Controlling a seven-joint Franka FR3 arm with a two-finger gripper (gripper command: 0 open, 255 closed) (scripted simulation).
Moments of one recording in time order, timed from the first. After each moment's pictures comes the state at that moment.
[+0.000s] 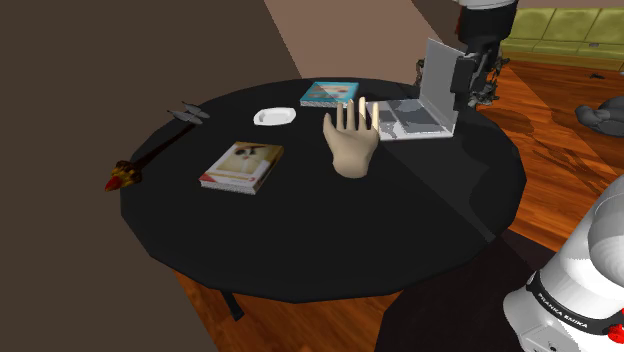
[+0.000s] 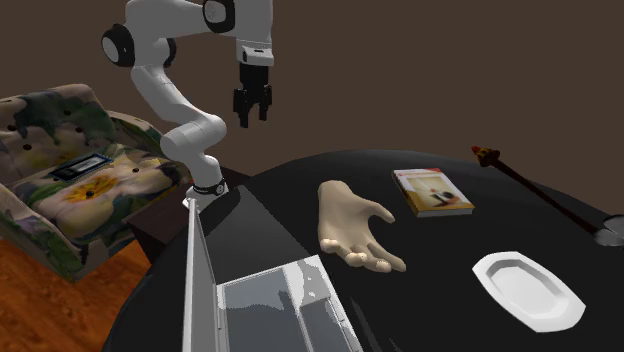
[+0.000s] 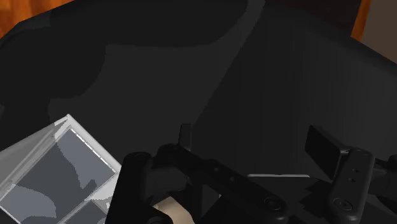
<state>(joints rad) 0.00 -0.75 0.06 -2.29 -0.10 1.48 -0.06</state>
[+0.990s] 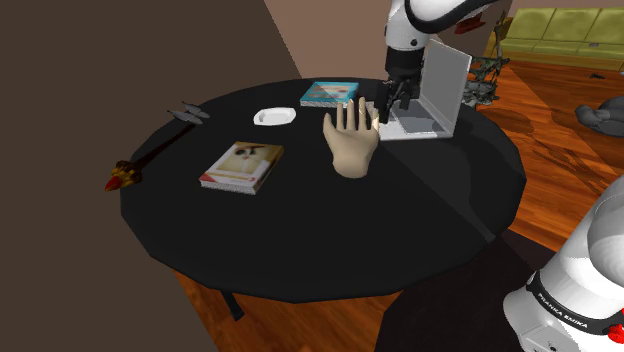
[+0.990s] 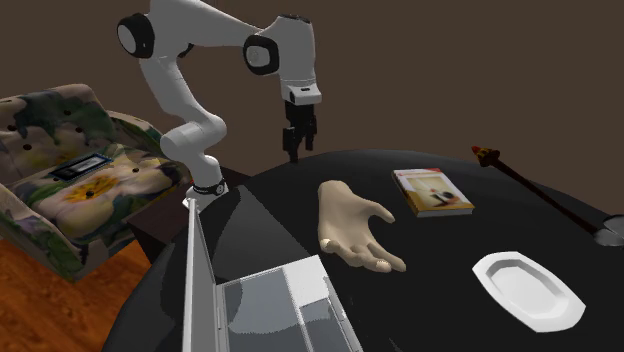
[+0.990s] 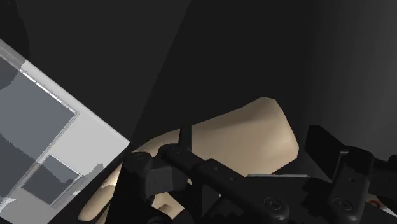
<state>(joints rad) -0.01 -0.38 0.04 -2.22 -0.04 1.90 -0.01</state>
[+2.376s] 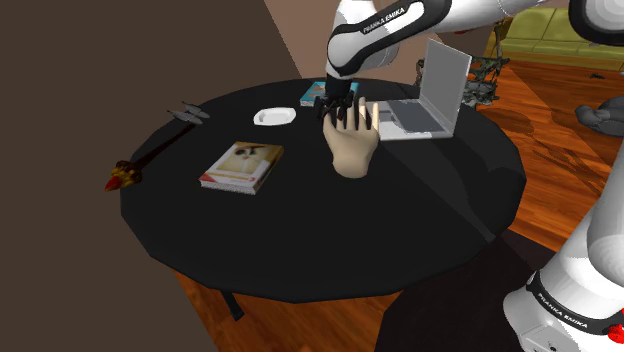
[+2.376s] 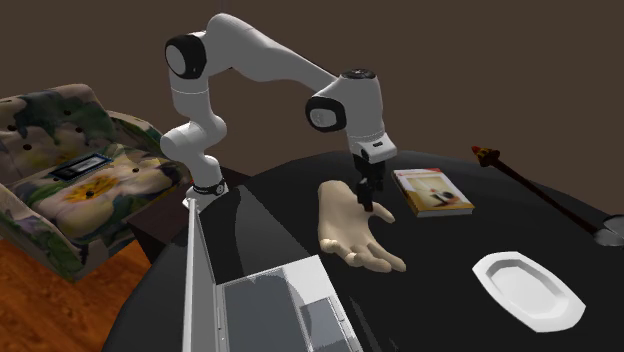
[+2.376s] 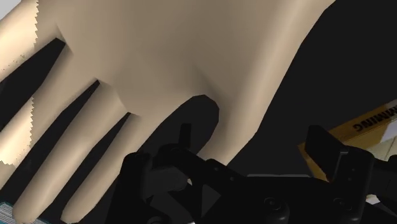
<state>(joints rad) -0.02 0.23 0.03 -1.80 0.07 2.26 -0.01</state>
